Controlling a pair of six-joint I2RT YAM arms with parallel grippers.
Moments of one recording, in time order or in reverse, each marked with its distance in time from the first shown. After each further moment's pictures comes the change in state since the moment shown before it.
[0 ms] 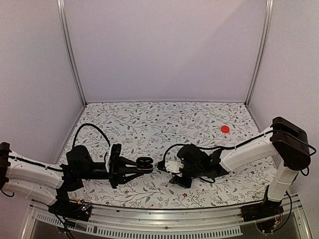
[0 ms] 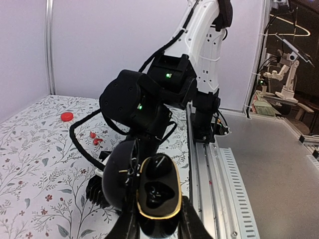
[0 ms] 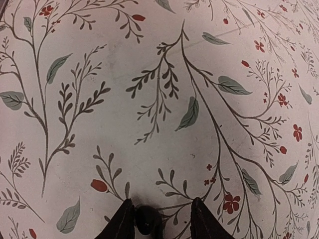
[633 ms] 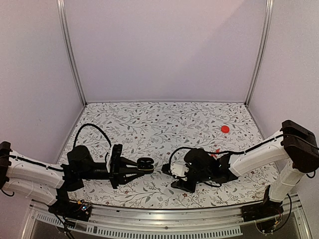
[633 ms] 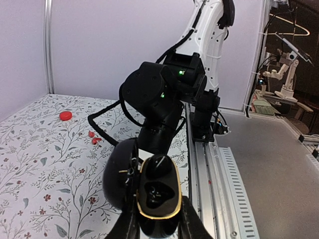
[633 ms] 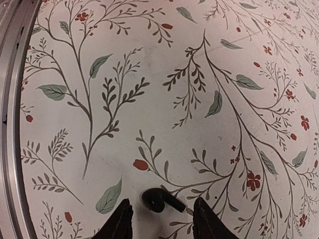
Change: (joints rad) left arm -0.005 0.014 0.003 0.003 0.000 0.000; right arm 0.034 -0.105 -0.124 0.095 -0.048 0.071
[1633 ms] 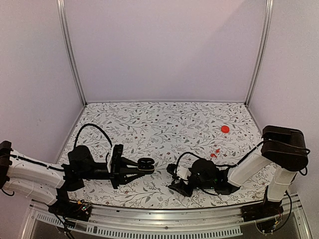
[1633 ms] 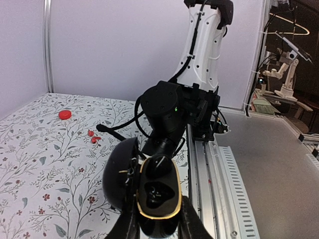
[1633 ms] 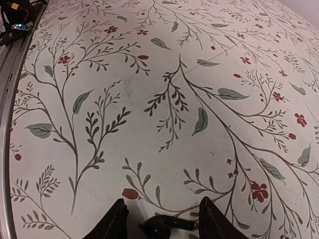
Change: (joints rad) left arm -0.002 0.013 0.005 0.003 -0.001 0.001; right arm 0.018 0.161 -0.182 0.594 0.066 0.163
